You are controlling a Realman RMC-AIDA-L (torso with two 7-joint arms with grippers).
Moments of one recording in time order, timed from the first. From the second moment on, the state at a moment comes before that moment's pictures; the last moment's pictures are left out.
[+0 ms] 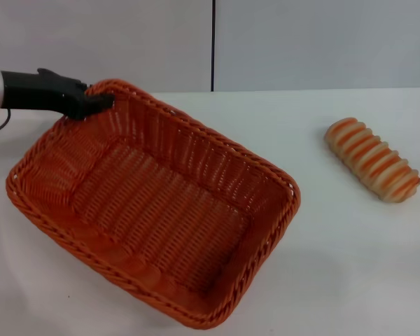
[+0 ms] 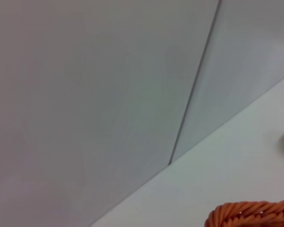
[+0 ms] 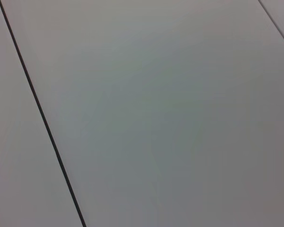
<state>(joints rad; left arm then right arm) -0.55 -2.05 0.84 1.05 2.23 1.36 -1.93 0.33 2.08 -0.30 -0.05 -0.77 -1.43 0.60</state>
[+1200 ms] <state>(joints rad) -0.37 -2.06 0.67 1.09 1.94 1.39 -2.22 0.34 2.07 -0.30 -0.05 -0.77 -1.39 0.60</state>
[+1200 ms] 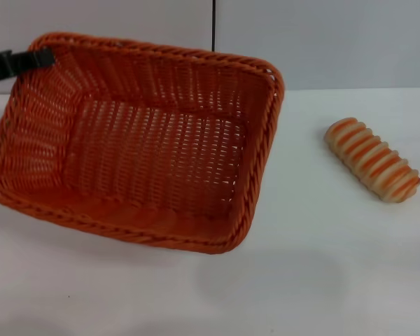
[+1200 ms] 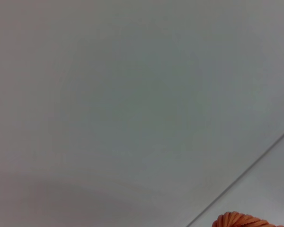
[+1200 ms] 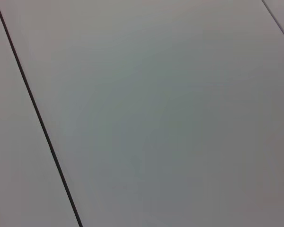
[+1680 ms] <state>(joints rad) -0.30 -2.07 0.68 0.83 1.84 1.30 -2.07 0.35 2.07 -0.31 -0.05 -0.78 -1.36 0.60</state>
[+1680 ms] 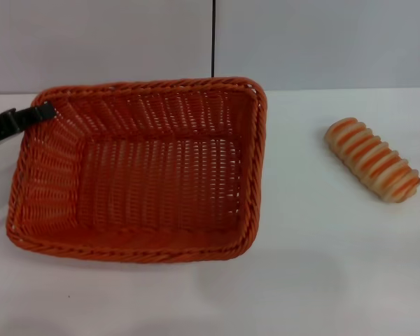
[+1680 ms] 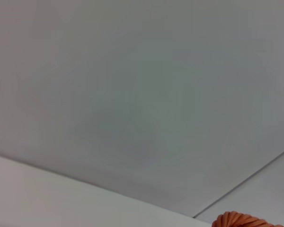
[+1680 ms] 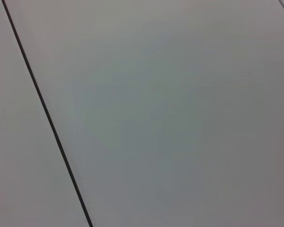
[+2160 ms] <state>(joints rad) -0.29 -2.07 0.68 0.75 1.80 1.27 -2.02 0.37 2.07 -0.32 -0.06 -0.78 -1.34 0.60</state>
